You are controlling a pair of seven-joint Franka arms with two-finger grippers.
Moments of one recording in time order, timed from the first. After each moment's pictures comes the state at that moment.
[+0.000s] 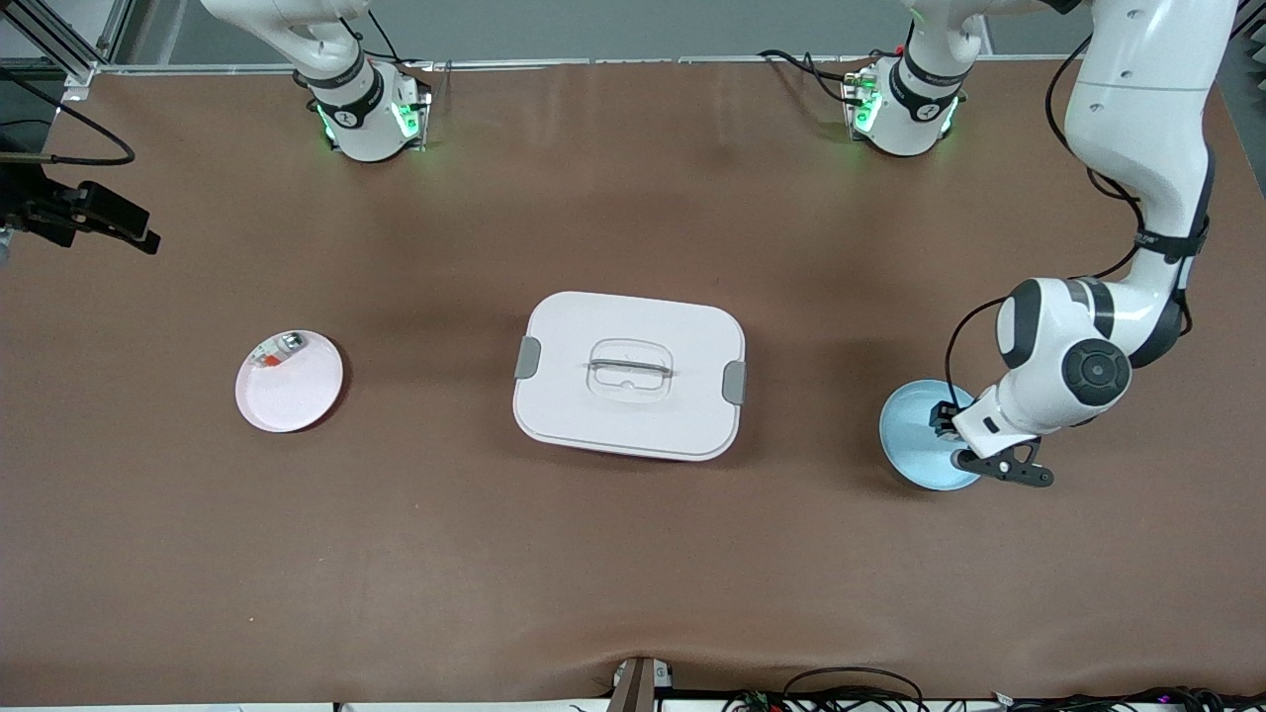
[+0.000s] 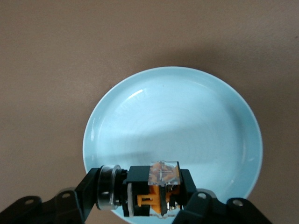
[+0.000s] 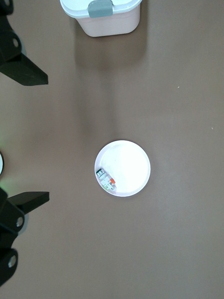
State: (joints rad) left arm 0.00 0.52 -0.04 -1.85 0.09 2.32 0.14; right arm 0.03 -0.03 -0.06 -1.56 0.02 1.46 0.08
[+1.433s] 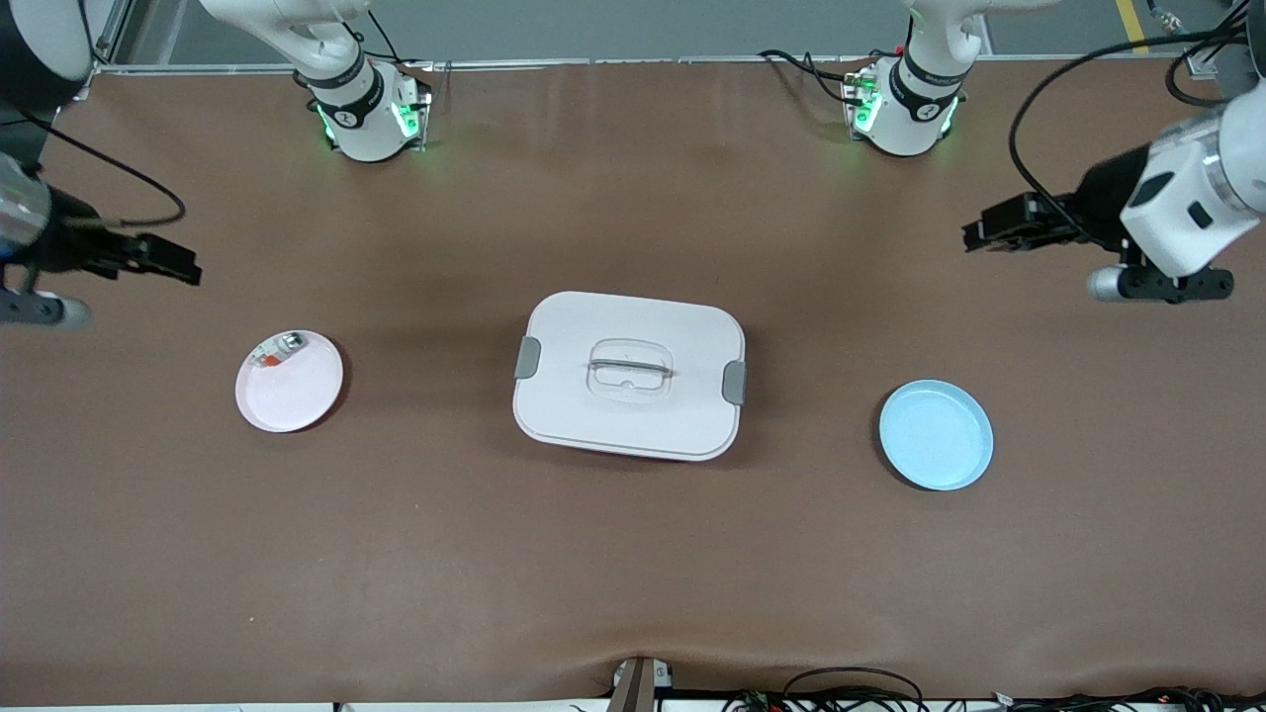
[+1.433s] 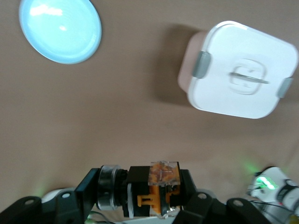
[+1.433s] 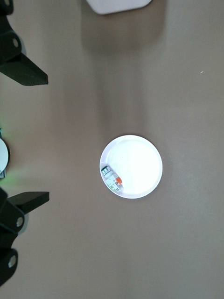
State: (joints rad) left arm -0.01 0.09 -0.13 -1.46 -0.36 1.36 -0.31; right arm 0.06 0.10 -0.05 -1.56 -0.02 1.47 0.05
